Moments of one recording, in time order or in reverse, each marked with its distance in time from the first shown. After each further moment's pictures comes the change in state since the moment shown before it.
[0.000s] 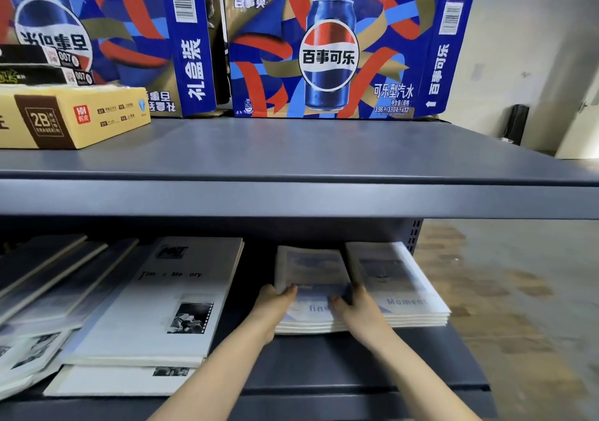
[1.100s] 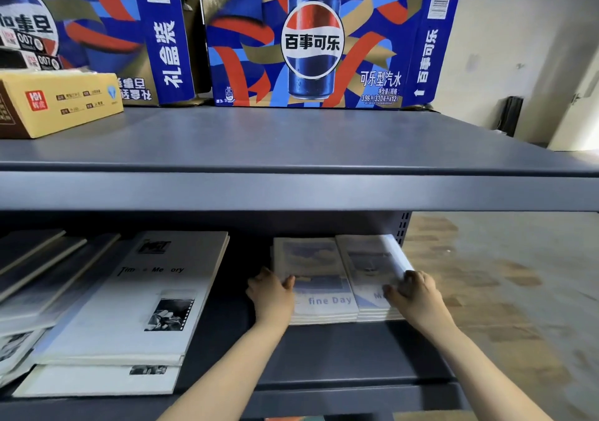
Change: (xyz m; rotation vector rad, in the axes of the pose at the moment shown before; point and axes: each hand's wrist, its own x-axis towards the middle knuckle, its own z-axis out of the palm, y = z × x) left_hand 0.003 0.004 0.037 0.668 0.292 0.165; right_hand 0.015 0.072 -0.091 -0.246 0.221 0.082
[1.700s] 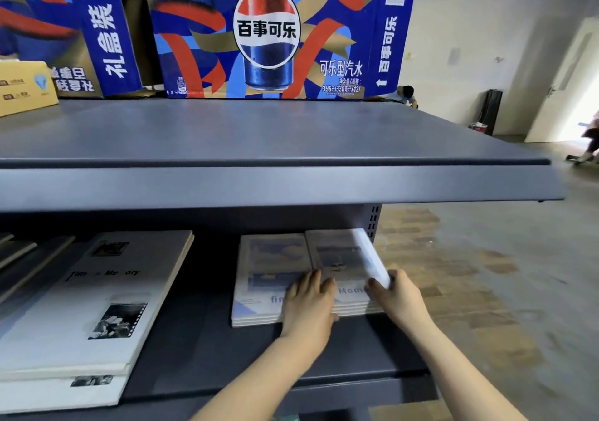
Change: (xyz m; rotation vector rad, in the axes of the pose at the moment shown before) left_hand -0.056 0.064 0.059 0.449 -0.117 0.691; right_hand 0.007 0.017 -0.014 0.128 -0.010 0.113
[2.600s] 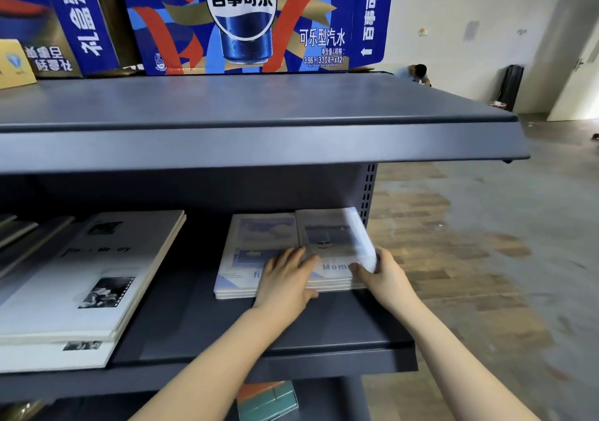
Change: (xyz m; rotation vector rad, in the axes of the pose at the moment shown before) left_hand -0.003 -0.010 -0.004 0.064 -0.009 0.005; right_hand -0.003 0.017 -0.004 0.174 -0.121 -0.145
